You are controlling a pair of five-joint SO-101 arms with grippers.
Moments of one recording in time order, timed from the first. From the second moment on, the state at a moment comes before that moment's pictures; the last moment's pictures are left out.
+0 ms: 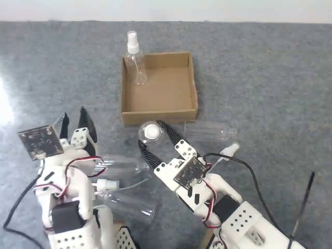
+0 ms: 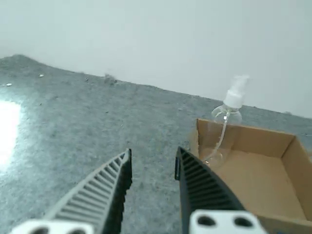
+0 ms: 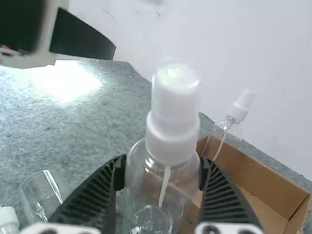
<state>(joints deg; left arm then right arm) -18.1 -94.0 74.6 50.7 10.9 -48.0 -70.8 93.6 -10.0 12.4</state>
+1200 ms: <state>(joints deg) -21.5 -93.9 86.5 47.6 7.7 -46.9 -70.8 75.7 24.4 7.3</state>
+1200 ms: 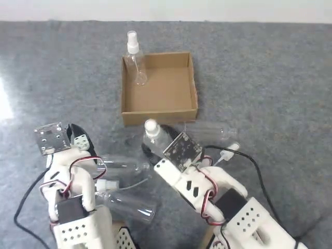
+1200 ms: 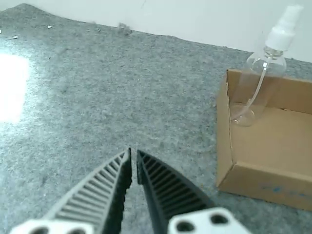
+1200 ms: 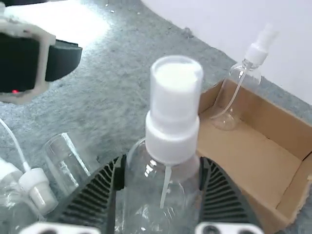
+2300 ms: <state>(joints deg) -21.5 -93.9 88.8 43.5 7.1 -41.7 -50.6 43.3 31.6 8.2</state>
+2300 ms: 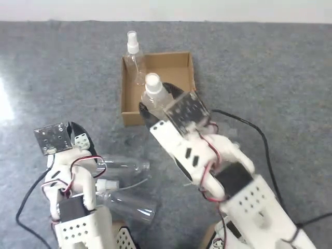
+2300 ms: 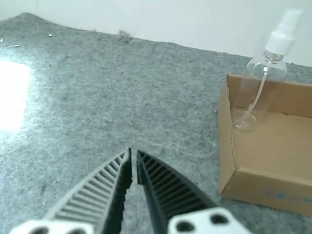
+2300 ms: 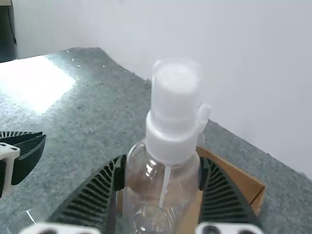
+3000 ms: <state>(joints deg) -21.5 -93.9 88.8 43.5 7.1 -40.8 -21.2 33.9 16.1 8.2</state>
